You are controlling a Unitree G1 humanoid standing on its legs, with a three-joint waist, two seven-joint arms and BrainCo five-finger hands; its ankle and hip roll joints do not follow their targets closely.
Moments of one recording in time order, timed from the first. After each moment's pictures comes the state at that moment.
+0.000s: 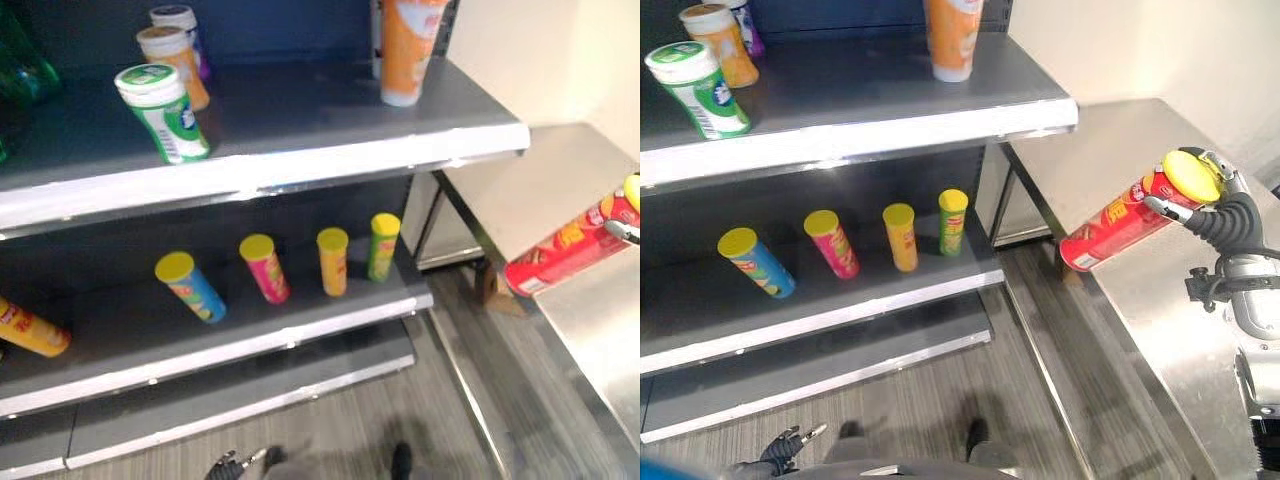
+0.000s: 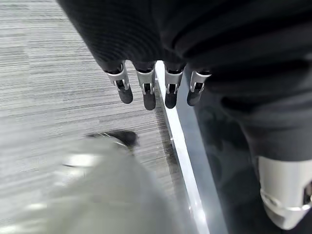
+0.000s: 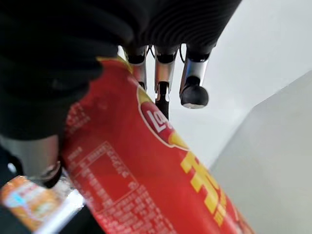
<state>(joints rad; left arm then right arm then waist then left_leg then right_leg) 0.11 0.29 -0.01 1.09 -0.15 -0.08 0.01 0.07 -0.87 -0.37 -0.09 0.28 -0.18 -0.06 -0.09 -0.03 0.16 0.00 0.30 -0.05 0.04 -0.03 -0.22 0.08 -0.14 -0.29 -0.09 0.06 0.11</state>
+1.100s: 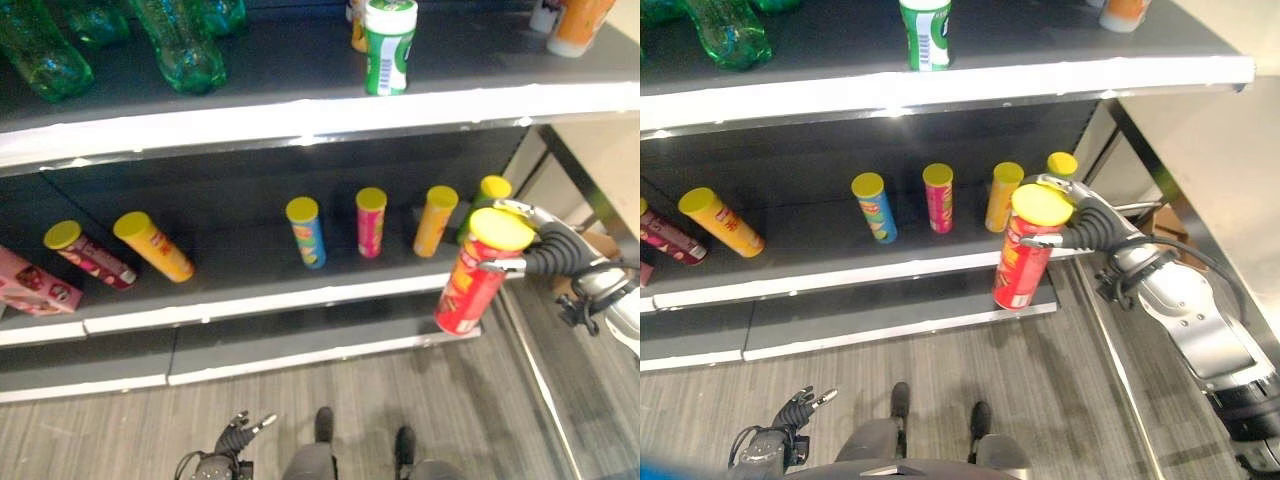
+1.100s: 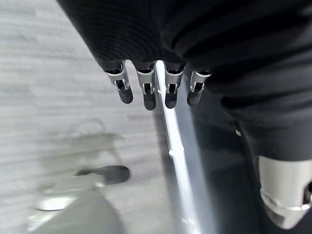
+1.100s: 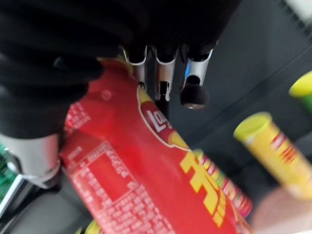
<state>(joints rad) 0.03 0.31 0.00 1.02 -0.15 -0.10 0.00 -0.18 -1.00 0.13 -0.24 0.17 -0.19 0.14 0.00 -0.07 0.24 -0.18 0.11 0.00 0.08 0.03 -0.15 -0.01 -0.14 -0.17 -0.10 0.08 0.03</state>
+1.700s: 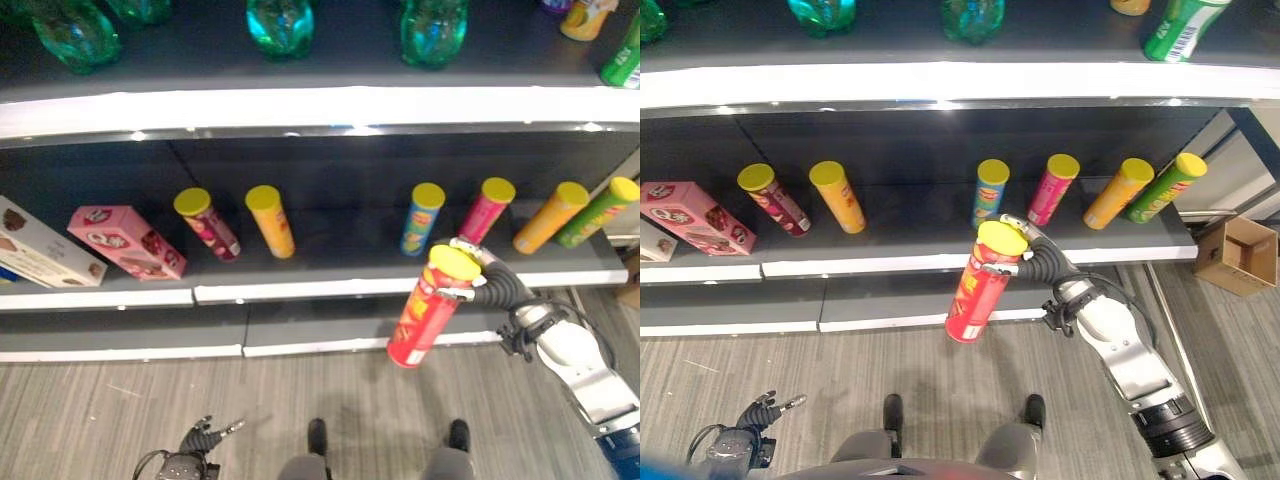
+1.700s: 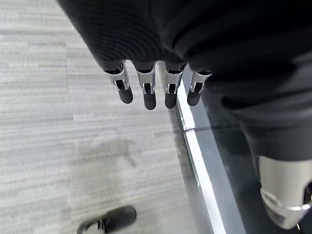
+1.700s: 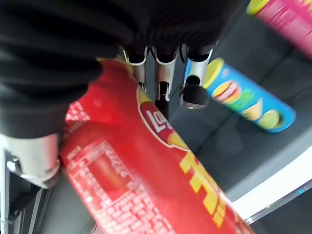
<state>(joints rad) 0.06 0.44 -0.02 1.06 -0.10 -0.09 0.04 -0.12 -0.66 0.24 -0.14 0.11 -0.14 0.12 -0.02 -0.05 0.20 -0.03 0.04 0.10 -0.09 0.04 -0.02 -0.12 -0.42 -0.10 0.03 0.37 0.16</state>
